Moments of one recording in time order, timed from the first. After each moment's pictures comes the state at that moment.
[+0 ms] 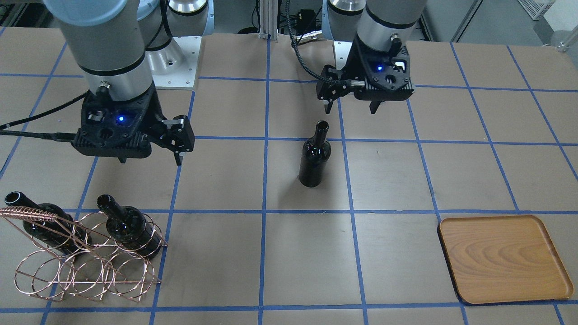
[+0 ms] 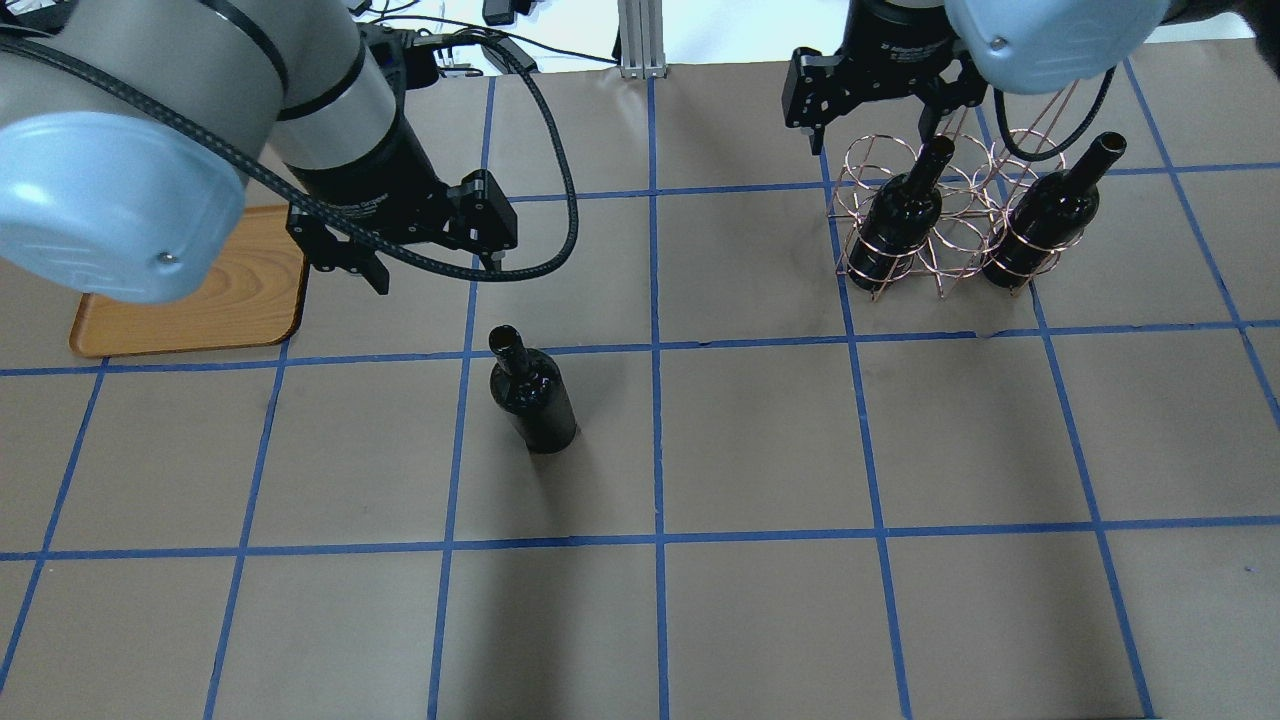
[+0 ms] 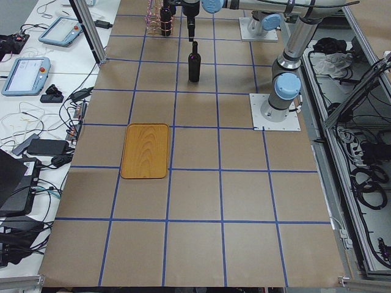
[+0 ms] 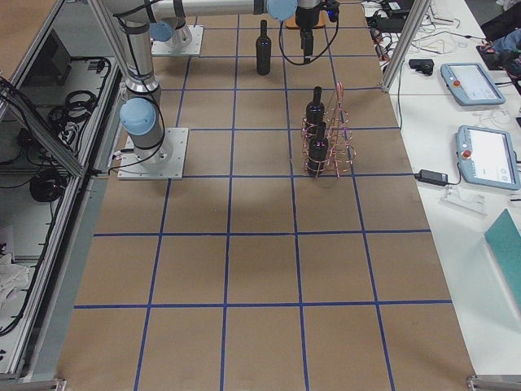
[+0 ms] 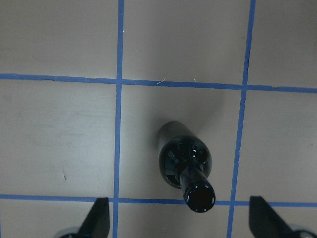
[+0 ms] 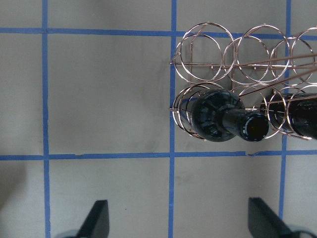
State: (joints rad) left arm -1.74 -1.58 -1.62 -1.49 1.55 -0.23; right arm 1.64 -1.38 1.38 -1.66 -1.67 0.05
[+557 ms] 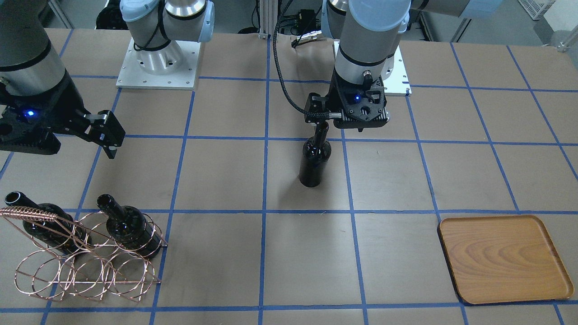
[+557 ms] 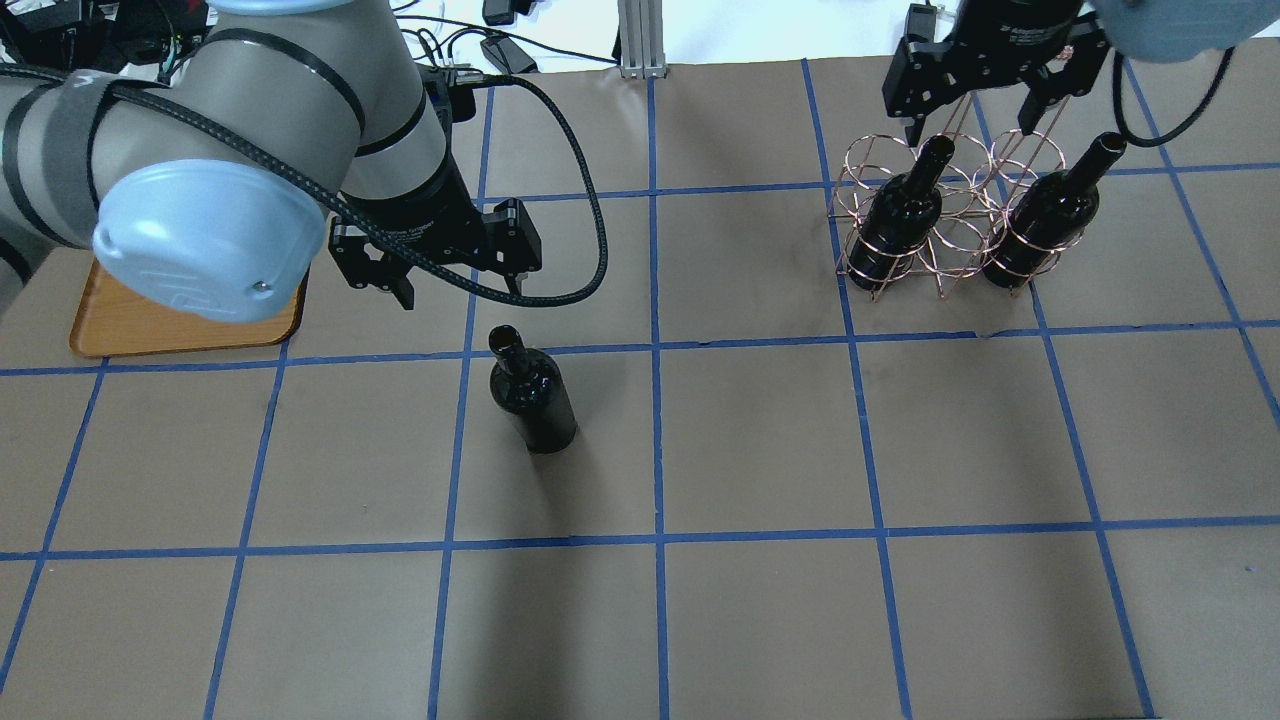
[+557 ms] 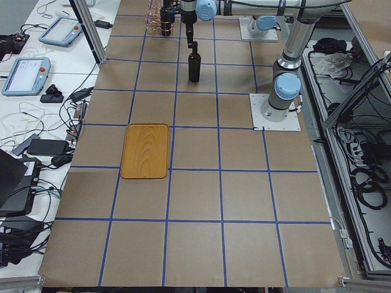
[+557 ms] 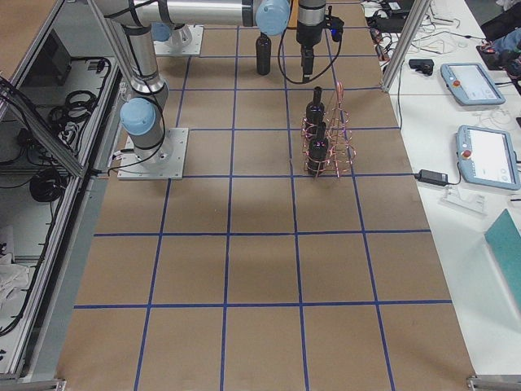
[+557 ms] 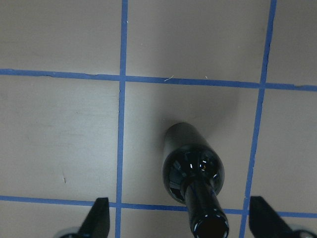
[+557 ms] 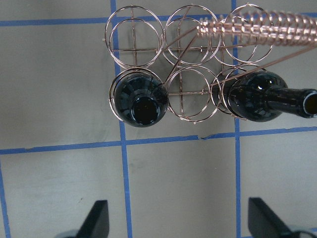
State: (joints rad) left arm -1.76 -1.63 -1.65 -1.45 1.58 -0.26; right arm 1.50 -1.44 1.42 -1.61 -1.64 -0.02
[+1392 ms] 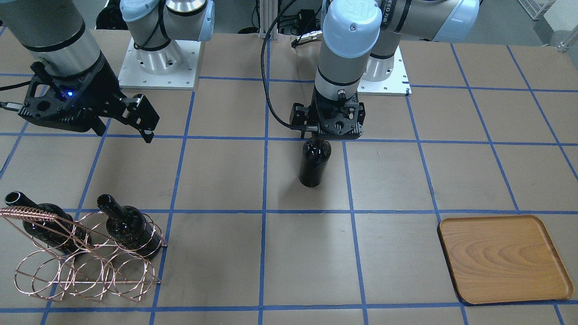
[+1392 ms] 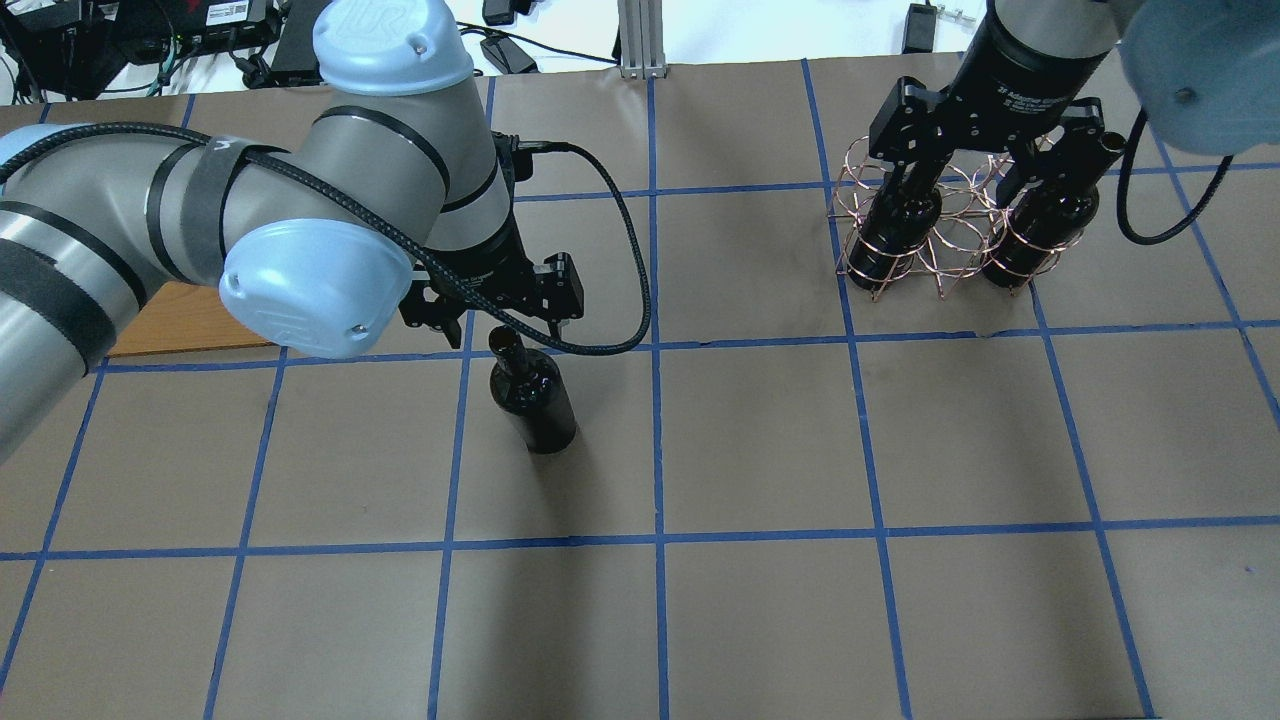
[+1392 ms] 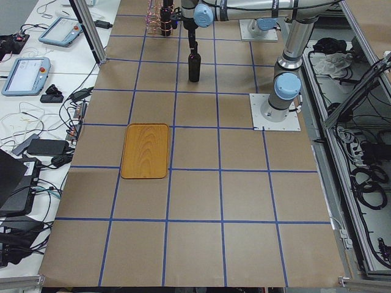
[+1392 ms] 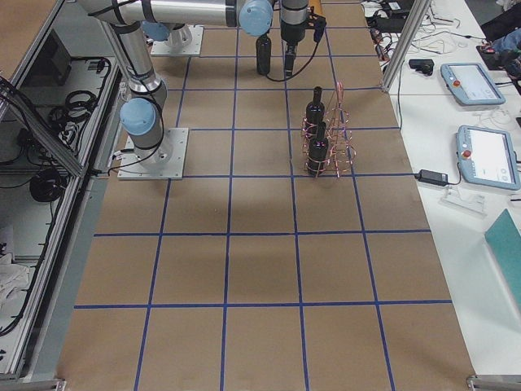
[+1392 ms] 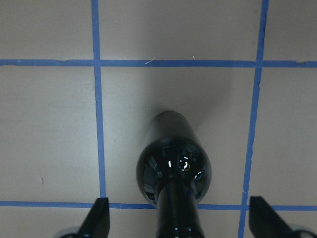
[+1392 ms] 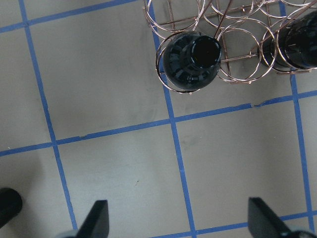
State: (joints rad) left arm -1.81 -1.67 -1.72 -1.39 1.58 -0.26; right arm 1.54 -1.52 1.55 -1.66 -1.53 0.16
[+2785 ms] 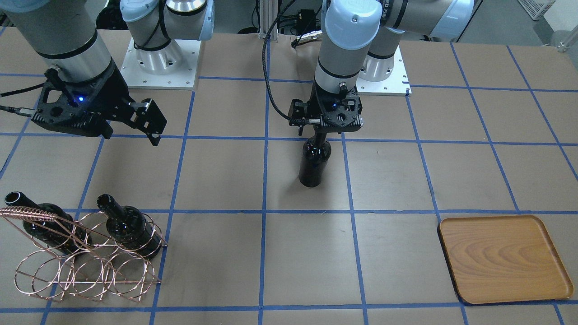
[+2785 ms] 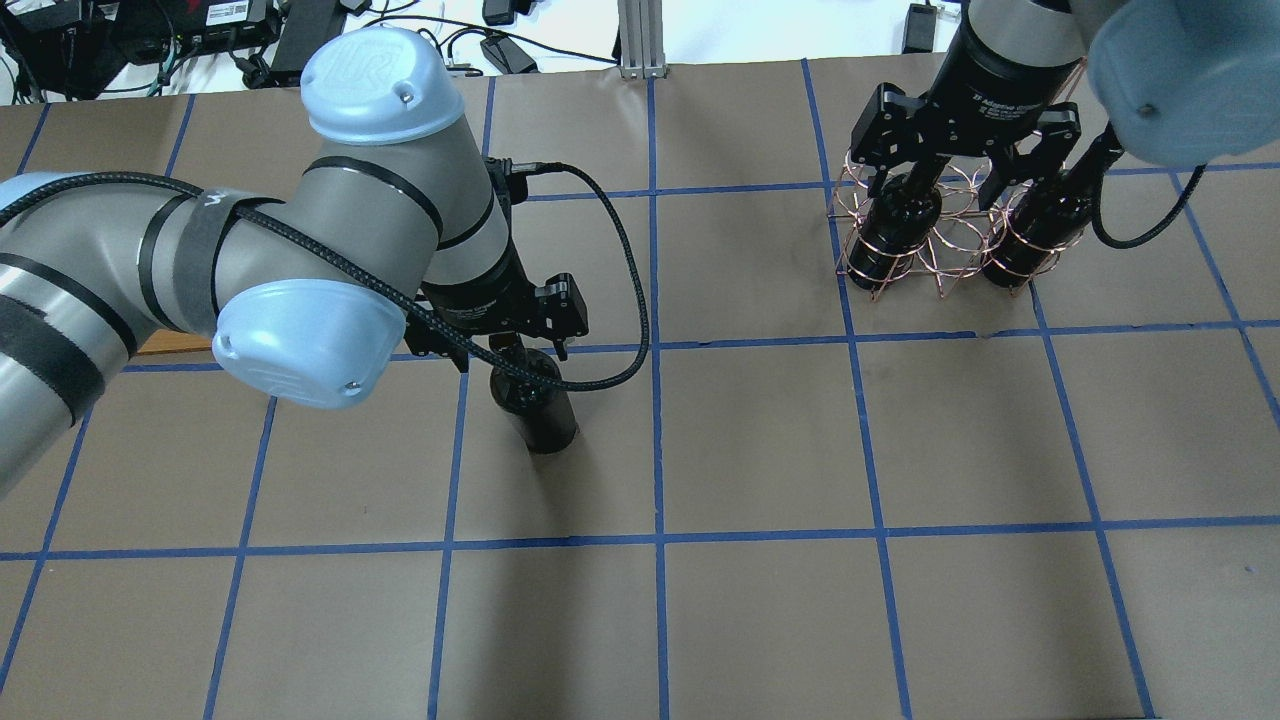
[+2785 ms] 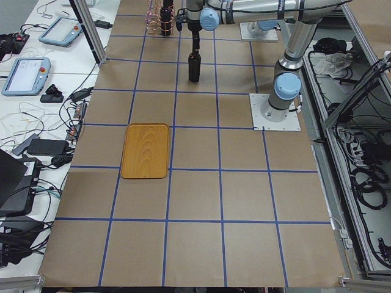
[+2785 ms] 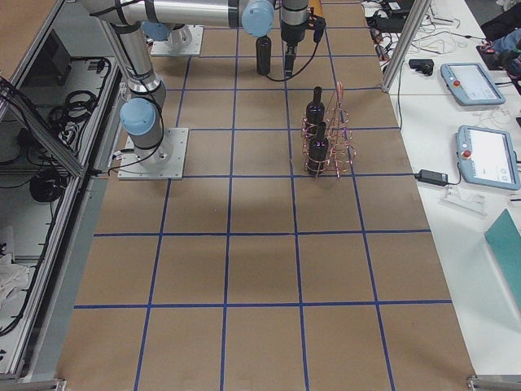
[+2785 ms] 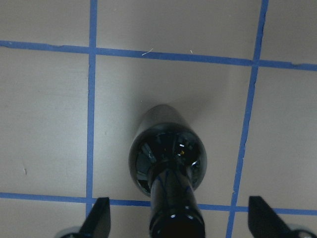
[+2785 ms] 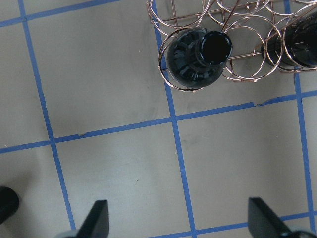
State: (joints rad) left arm -1.81 -1.62 -1.80 -1.32 1.55 -0.32; right arm 1.56 -1.51 1.56 -1.65 -1.54 0.16
